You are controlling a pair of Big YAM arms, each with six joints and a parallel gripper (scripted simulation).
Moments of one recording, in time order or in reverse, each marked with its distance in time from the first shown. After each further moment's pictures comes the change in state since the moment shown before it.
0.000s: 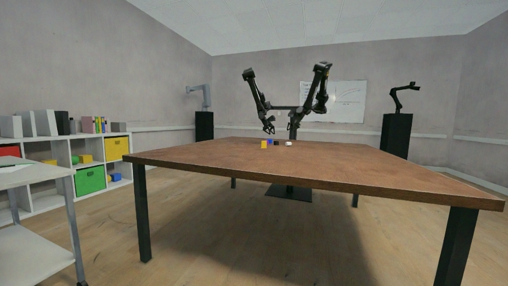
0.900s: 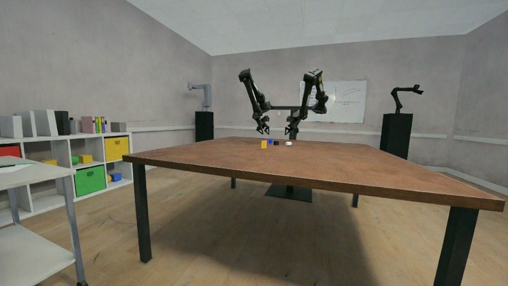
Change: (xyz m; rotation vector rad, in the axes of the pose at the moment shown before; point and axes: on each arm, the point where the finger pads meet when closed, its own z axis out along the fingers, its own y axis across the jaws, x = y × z) left arm 0.036 -0.032 0.035 -0.171 0.044 -0.216; right arm 0.049 -0.023 -0.031 0.112 -0.005 0.125
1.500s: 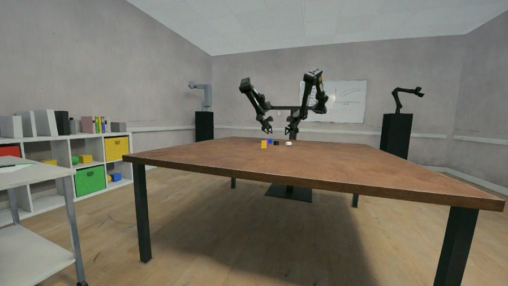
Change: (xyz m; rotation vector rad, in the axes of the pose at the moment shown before) left arm 0.000 0.000 0.000 0.000 0.000 0.000; right arm 0.031 0.126 -0.030 -0.173 0.006 -0.163
